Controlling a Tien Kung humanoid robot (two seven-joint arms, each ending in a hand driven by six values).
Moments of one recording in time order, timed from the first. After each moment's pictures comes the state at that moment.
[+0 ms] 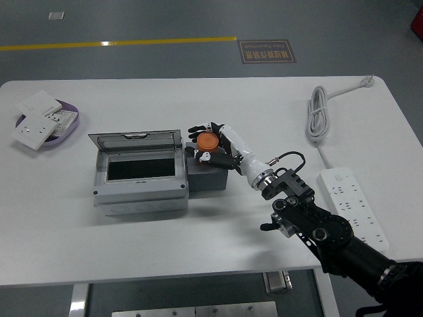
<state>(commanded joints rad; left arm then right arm) 0.05 0.11 -1.11 -0.18 1.24 -0.03 0.22 0.51 0.00 0.78 0.89 -1.15 -0.10 0.38</state>
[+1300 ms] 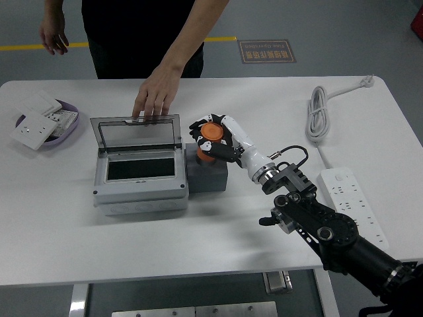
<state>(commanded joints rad) 0.05 0.11 -1.12 -0.18 1.24 -0.03 0.22 0.50 -0.04 0.79 1.05 -1.17 -0.15 0.31</state>
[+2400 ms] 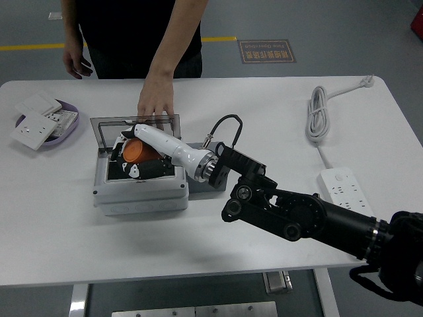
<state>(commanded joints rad) 0.06 0.12 -1.17 -0.18 1.30 -0.03 0.24 0.82 0.00 0.41 1.13 -1.39 -0.14 0.07</state>
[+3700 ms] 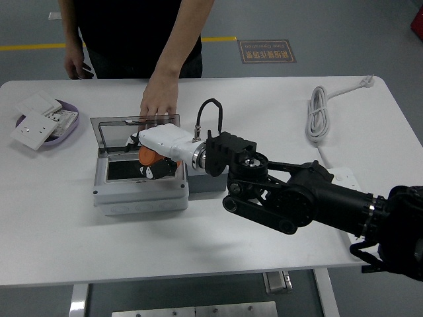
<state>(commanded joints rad) 0.06 0.14 -1.18 -0.18 1.32 -0.04 0.24 0.94 0.00 0.32 1.08 -1.69 -0.05 -0.14</state>
